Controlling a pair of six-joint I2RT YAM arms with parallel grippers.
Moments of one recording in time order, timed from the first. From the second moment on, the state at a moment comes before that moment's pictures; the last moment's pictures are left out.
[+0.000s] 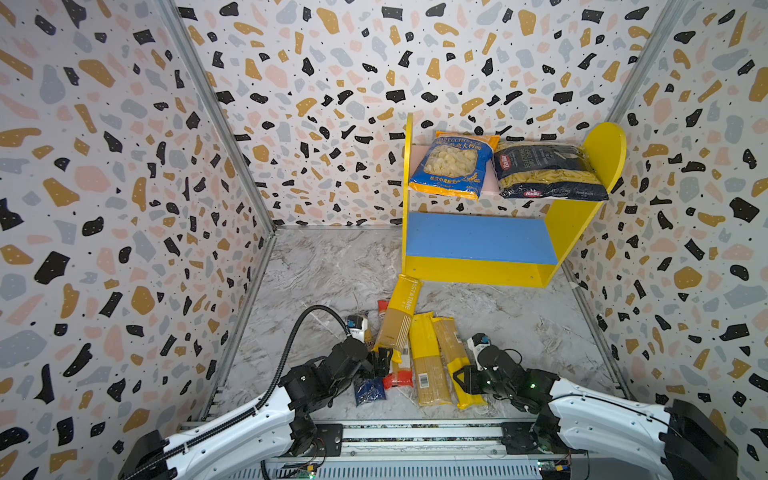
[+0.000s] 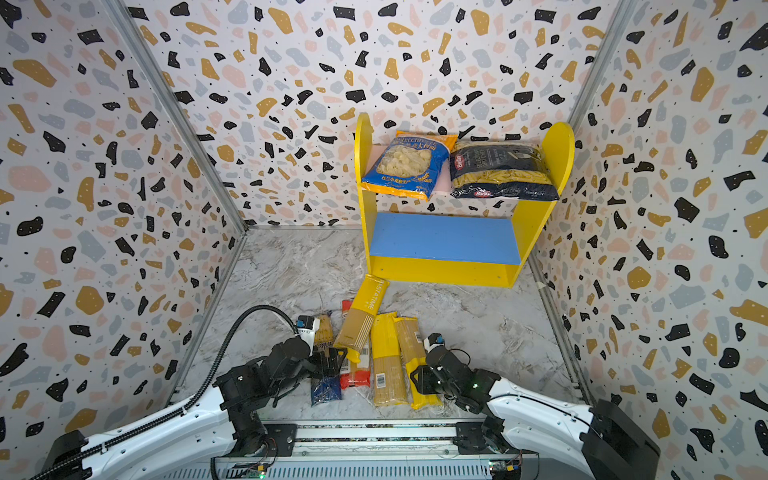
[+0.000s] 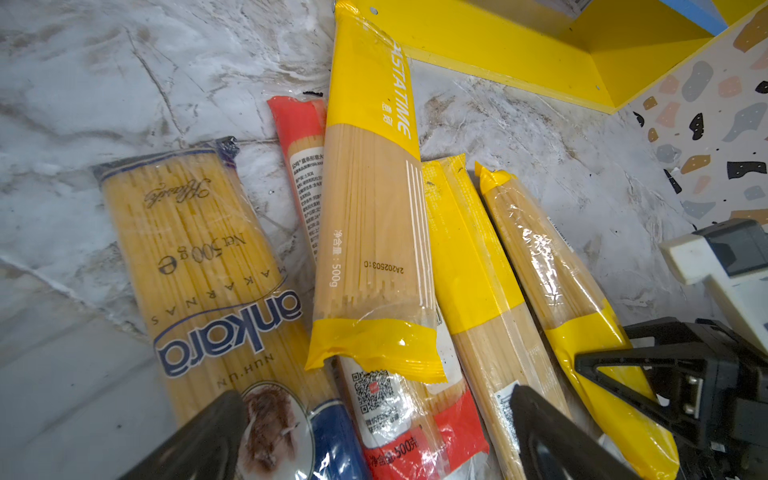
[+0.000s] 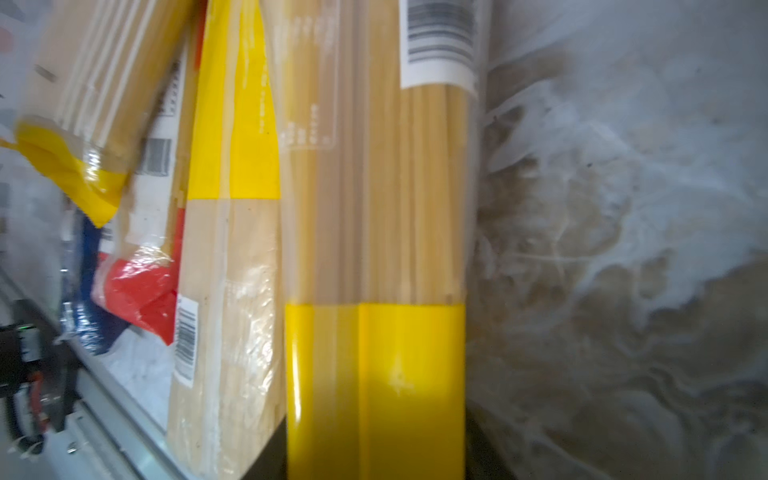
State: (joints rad) left arm -0.91 0.74 0.41 -0.36 -0.22 -0.71; right arm 0.86 0.85 0.21 -0.18 -0.09 0.82
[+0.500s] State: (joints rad) left arm -0.91 0.77 0.43 -0.37 -0.22 -0.71; right arm 0.74 0.79 0.18 -0.08 -0.40 0.85
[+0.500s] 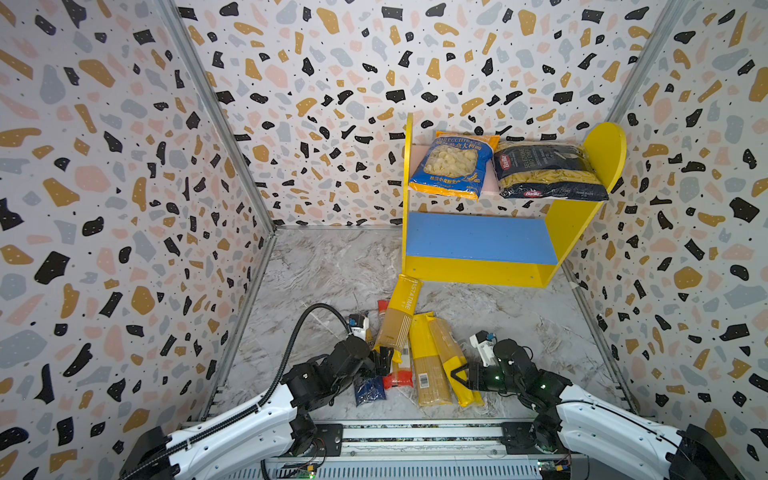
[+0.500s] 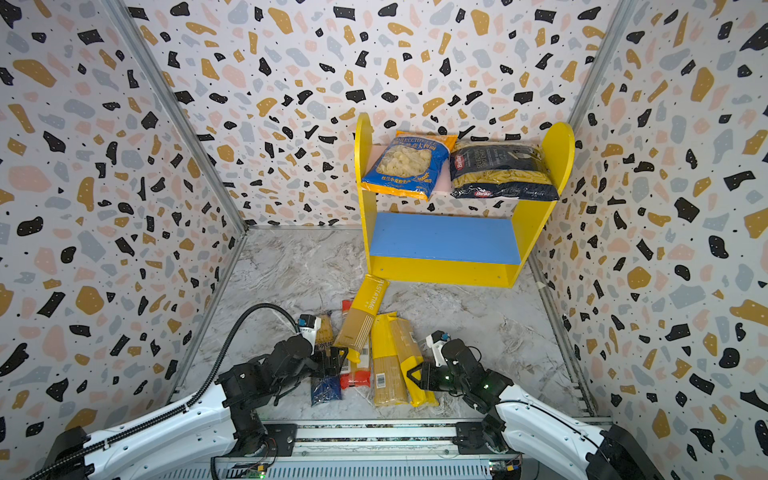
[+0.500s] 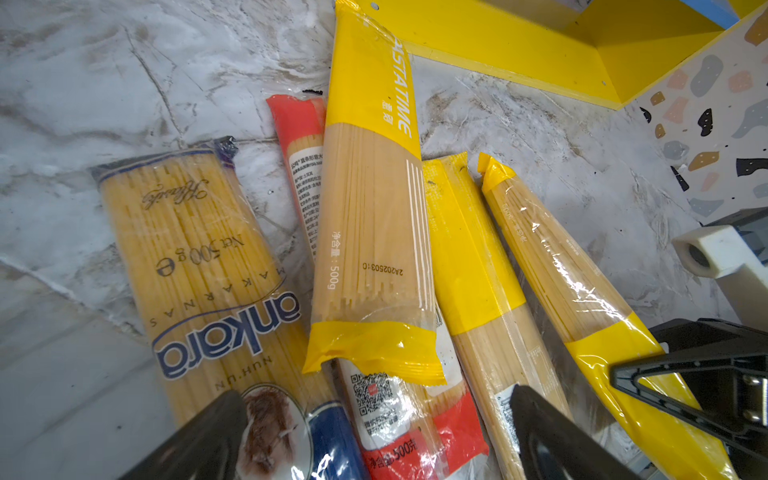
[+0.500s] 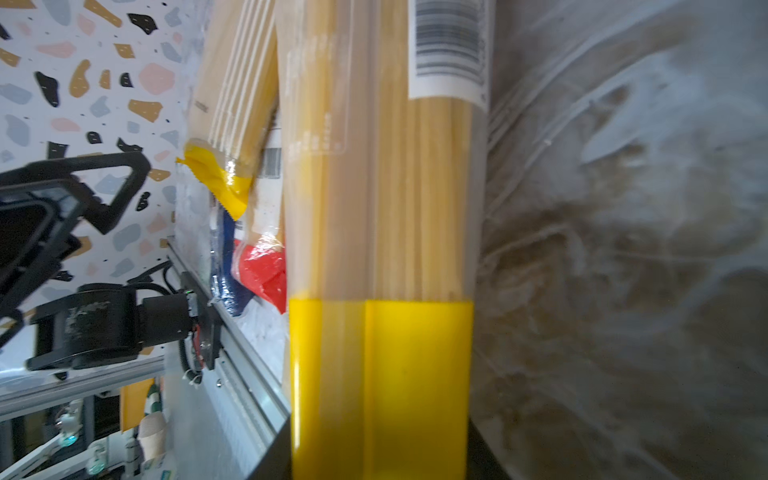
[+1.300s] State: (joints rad) left arm -0.91 0.90 0.42 -0.20 -0.12 -0.72; right arm 0.67 0.93 0.24 0.27 -0.65 1.01
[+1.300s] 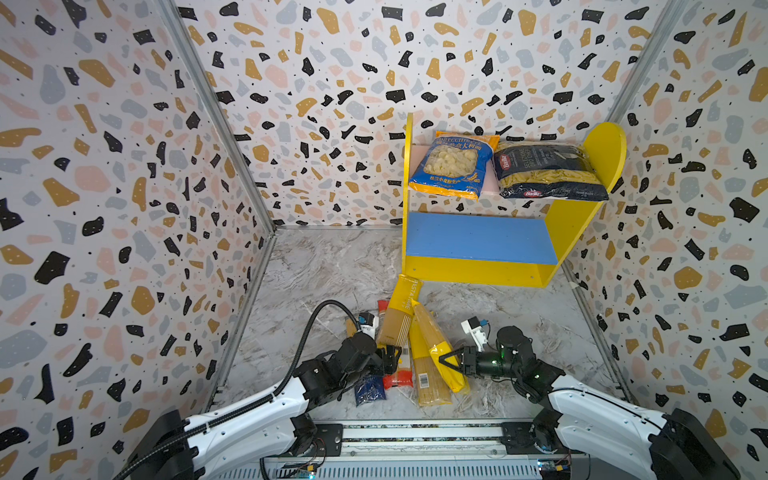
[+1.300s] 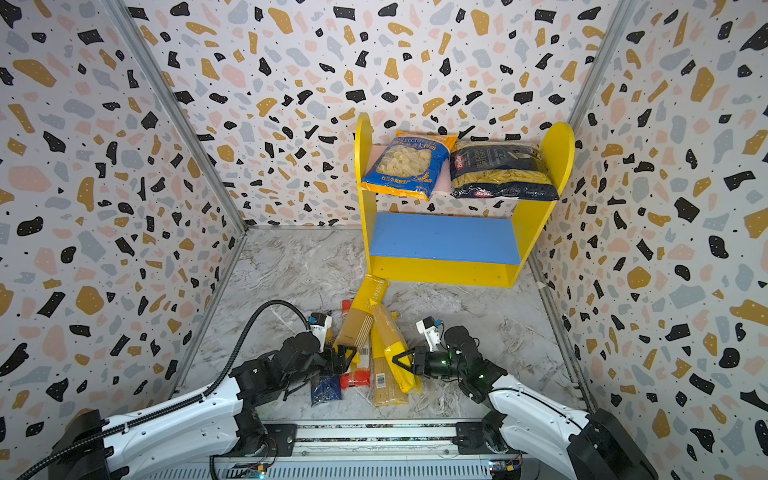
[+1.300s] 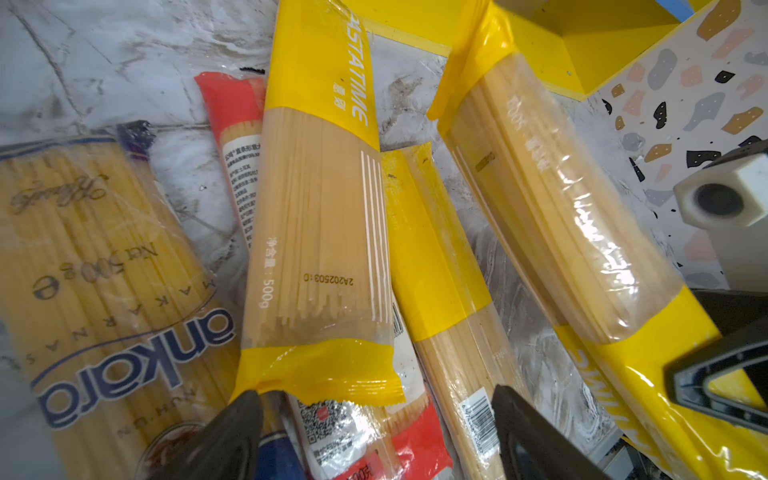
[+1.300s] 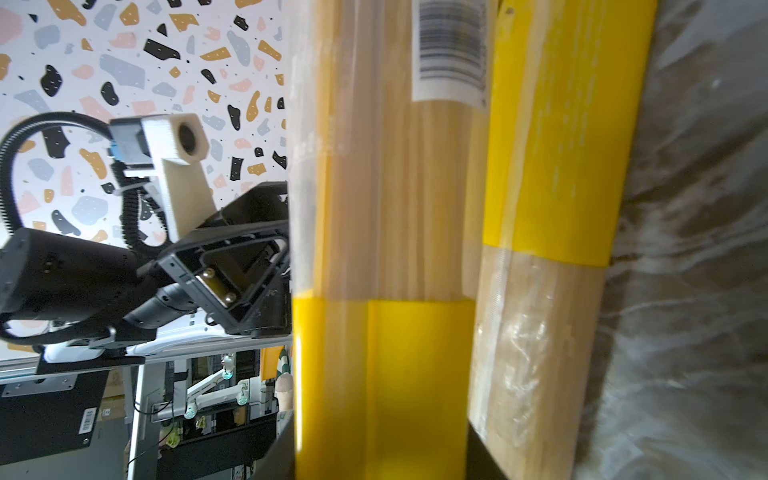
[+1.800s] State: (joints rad) left arm -0.91 0.93 0.43 -0.19 -0.12 -0.70; right arm 0.61 1.05 0.40 0.33 -0.70 1.01
